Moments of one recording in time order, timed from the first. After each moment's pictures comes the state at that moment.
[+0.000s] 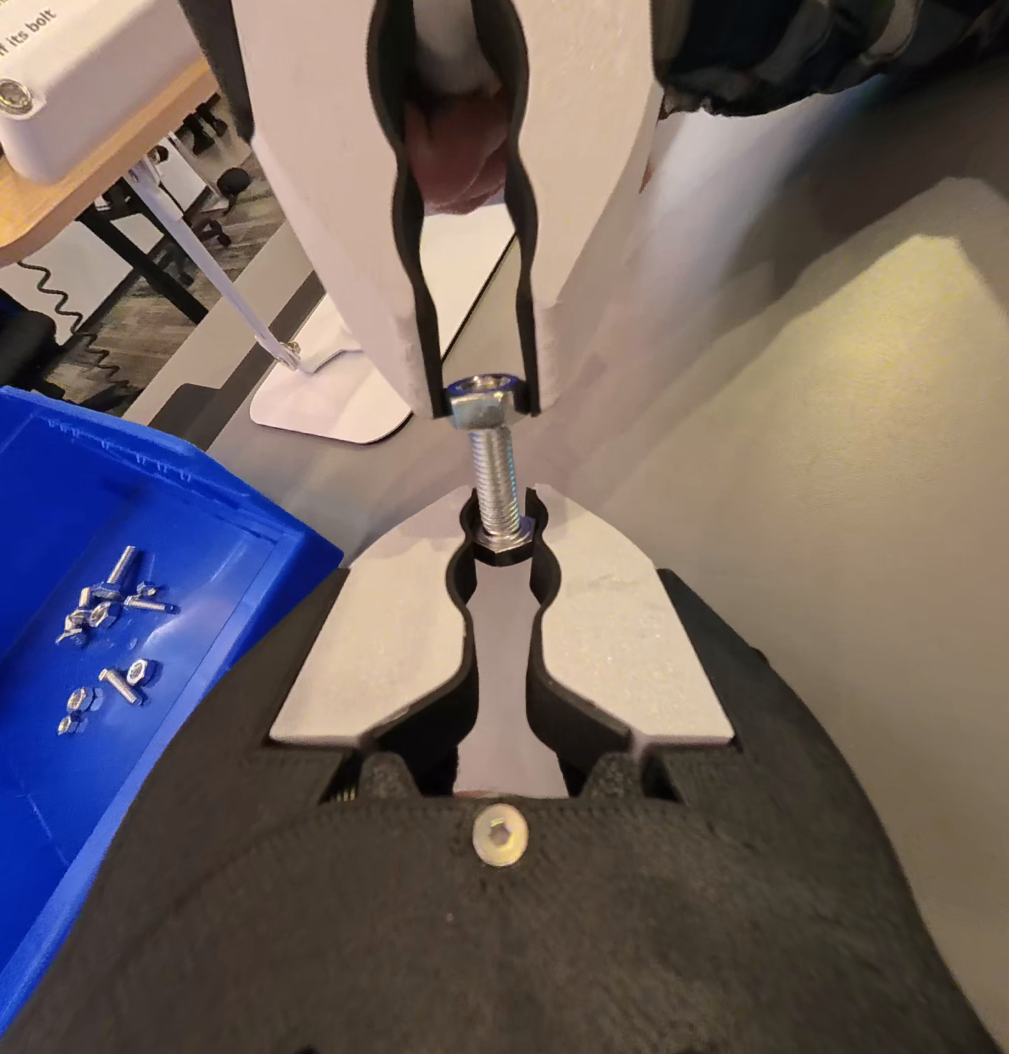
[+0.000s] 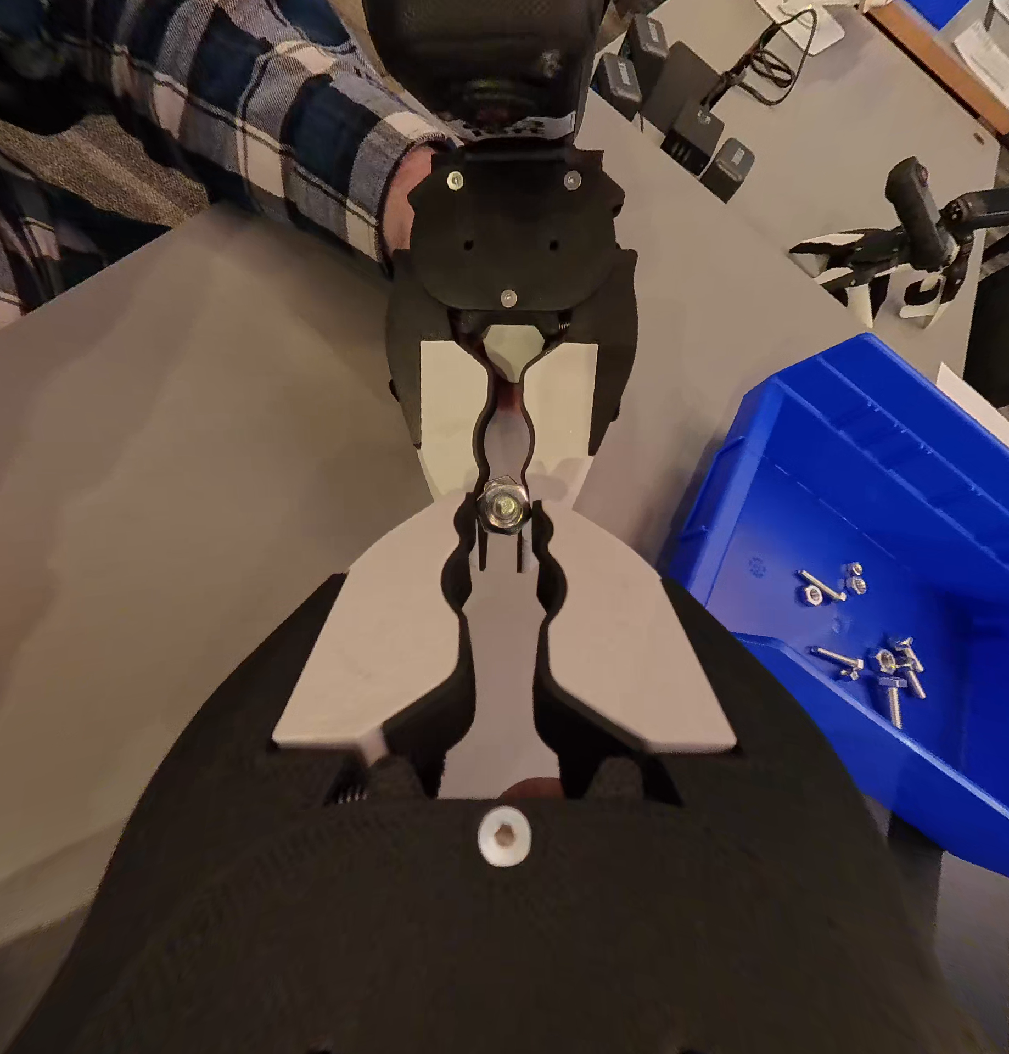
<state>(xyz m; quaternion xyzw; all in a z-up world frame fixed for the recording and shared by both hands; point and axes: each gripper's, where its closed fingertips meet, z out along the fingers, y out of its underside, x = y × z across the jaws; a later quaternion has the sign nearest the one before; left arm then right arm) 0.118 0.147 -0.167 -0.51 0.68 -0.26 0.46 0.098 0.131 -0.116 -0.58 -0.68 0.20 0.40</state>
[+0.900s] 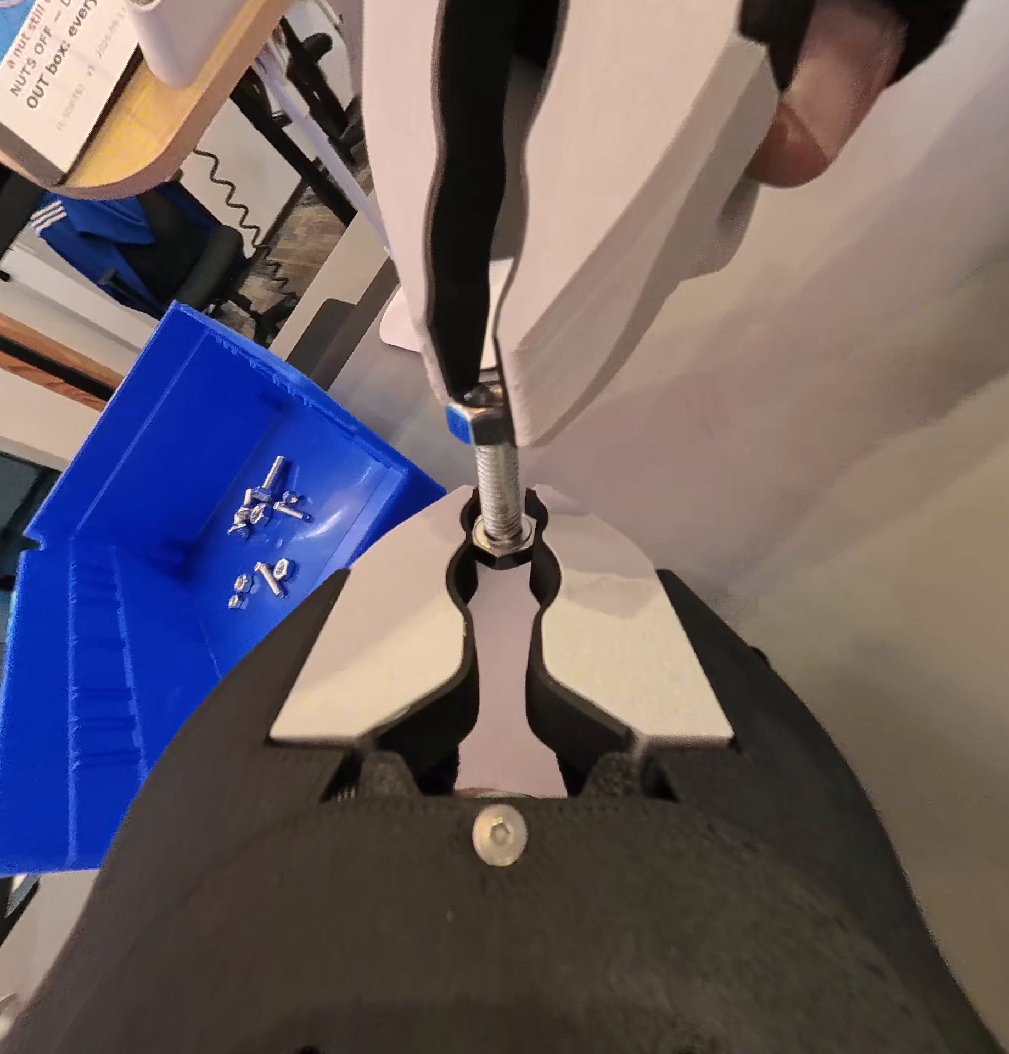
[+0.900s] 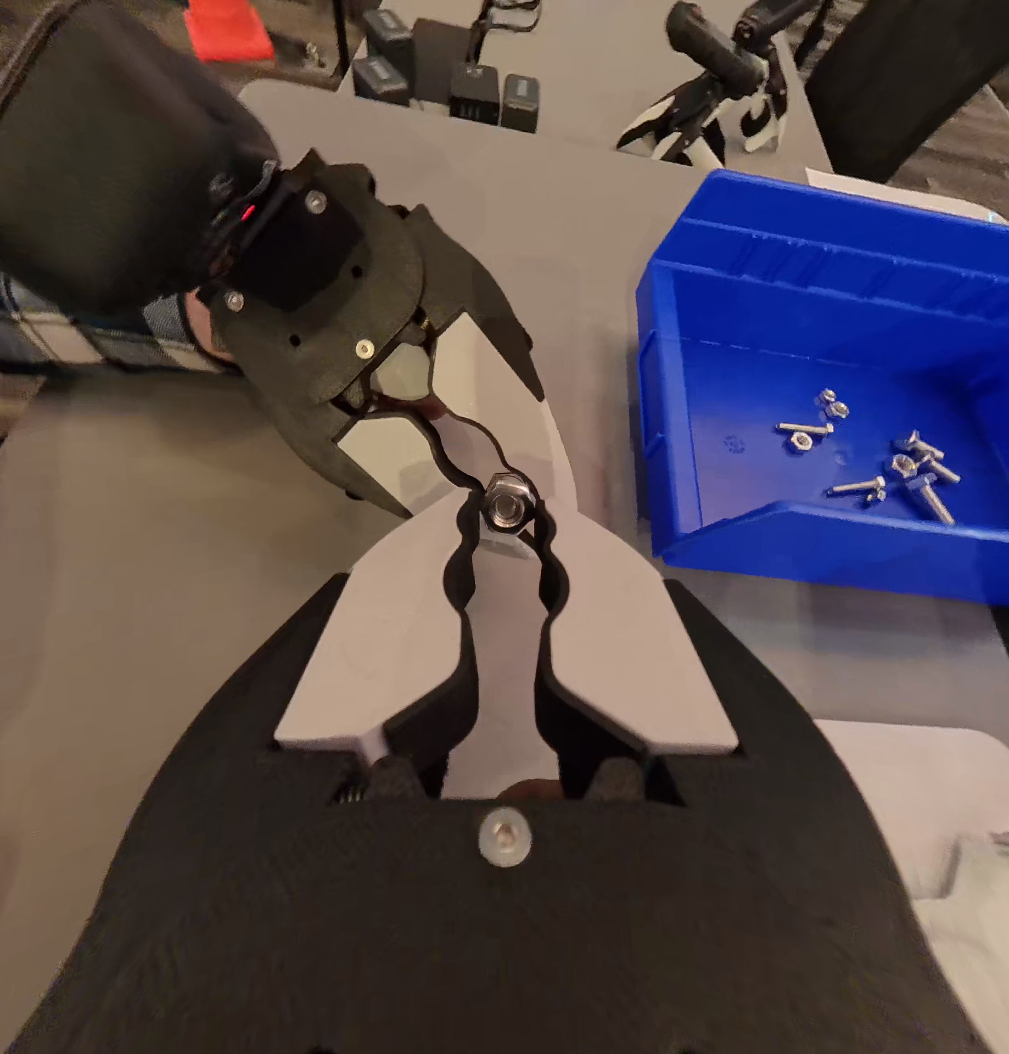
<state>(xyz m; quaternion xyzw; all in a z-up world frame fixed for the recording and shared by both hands) 0.114 0.189 -0.174 -0.56 0.64 -0.11 0.52 0.100 0.160 -0.127 -0.73 -0.49 0.20 0.43</state>
